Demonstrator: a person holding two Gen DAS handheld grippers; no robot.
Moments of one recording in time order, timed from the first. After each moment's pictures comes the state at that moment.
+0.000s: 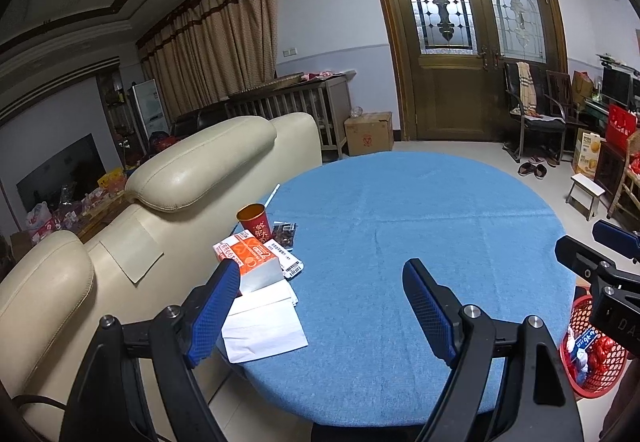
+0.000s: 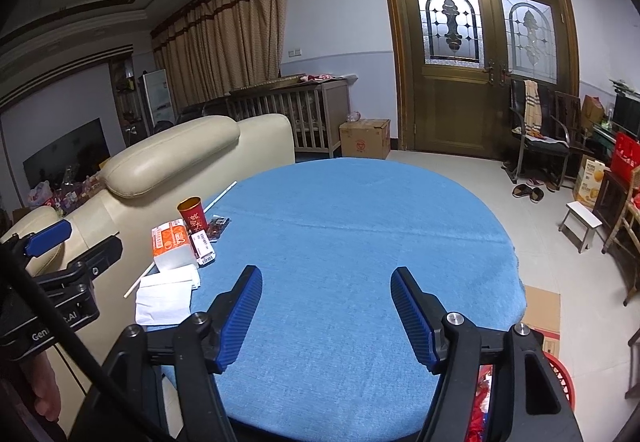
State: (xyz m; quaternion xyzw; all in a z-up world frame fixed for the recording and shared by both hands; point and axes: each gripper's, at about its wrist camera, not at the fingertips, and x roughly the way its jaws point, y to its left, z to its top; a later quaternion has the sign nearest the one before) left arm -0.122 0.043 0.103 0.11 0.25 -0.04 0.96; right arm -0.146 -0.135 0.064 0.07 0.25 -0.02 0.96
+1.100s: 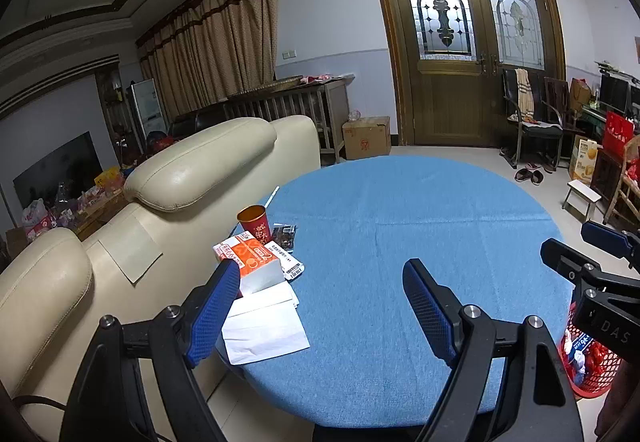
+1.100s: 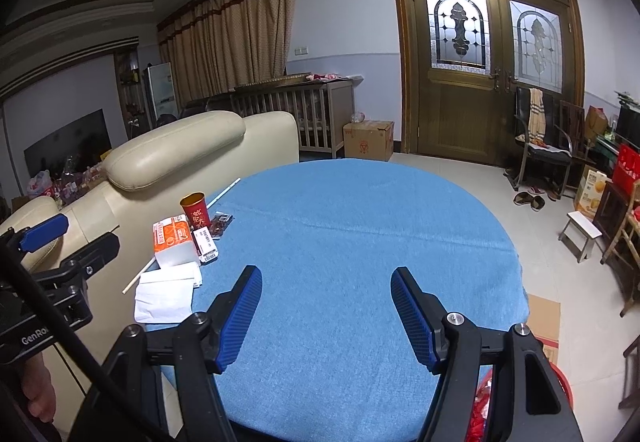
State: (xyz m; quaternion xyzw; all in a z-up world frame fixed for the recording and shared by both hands) left arm -0.123 0.056 0.104 0.10 0.24 -0.05 0.96; right arm -0.137 -0.114 0.060 0.05 0.25 -0.02 0.97
